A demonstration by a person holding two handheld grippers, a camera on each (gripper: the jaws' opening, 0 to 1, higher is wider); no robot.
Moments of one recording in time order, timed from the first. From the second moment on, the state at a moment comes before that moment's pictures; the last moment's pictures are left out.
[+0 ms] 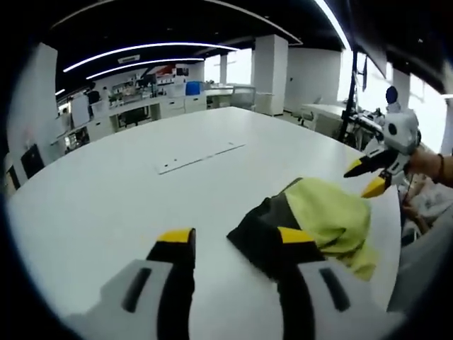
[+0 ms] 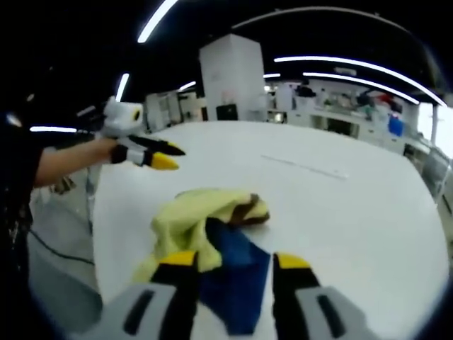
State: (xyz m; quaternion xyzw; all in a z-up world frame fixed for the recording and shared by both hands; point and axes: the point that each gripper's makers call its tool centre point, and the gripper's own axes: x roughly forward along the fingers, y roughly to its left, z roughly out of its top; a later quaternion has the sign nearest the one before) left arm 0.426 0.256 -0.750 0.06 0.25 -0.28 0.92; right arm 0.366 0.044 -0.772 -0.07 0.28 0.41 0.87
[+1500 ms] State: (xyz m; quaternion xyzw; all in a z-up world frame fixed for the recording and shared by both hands) left arm 0.440 0.218 -0.840 0.08 0.36 -0.36 0.86; right arm 0.356 0.066 -0.805 -0.01 0.31 0.42 0.85
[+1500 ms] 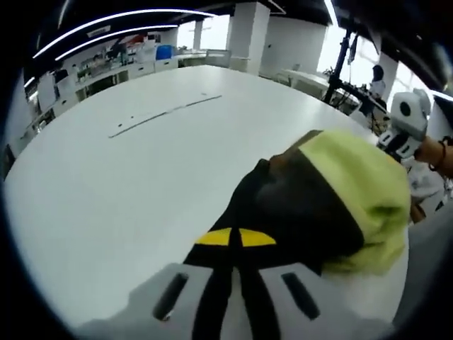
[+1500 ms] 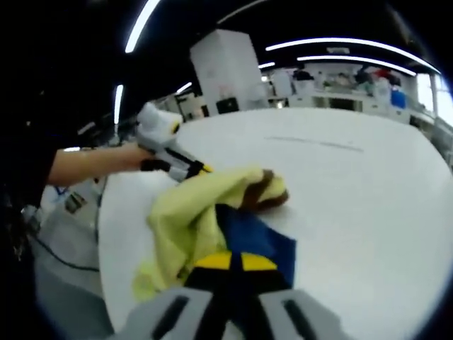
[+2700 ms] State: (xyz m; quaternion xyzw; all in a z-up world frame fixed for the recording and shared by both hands) left arm 0.437 0.318 -0.717 0.06 0.21 -0.22 0.95; right arm 0.409 0.004 -0.723 -0.09 0.23 0.33 0.91
